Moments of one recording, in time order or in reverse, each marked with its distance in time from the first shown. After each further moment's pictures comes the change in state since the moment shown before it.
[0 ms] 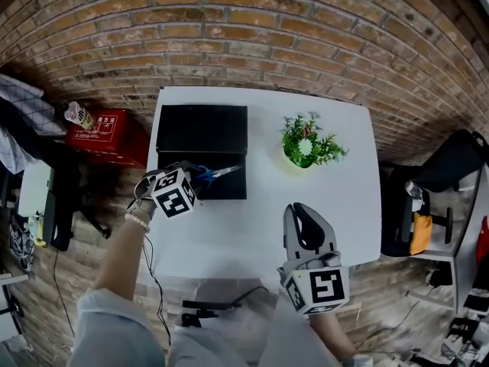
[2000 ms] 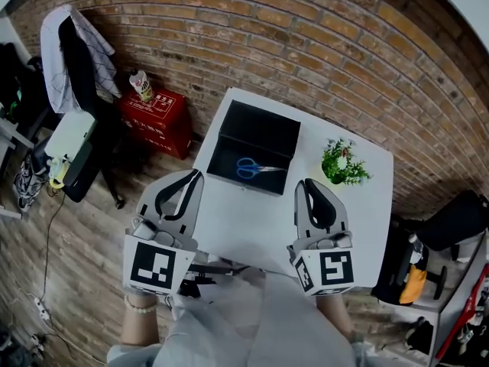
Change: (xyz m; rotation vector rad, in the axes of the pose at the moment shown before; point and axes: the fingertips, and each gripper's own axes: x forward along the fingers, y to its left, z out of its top) left arm -0.361 -0.079 0.041 -0.484 -0.668 0.873; right arm -0.022 0.109 0.087 -0.217 -0.207 0.263
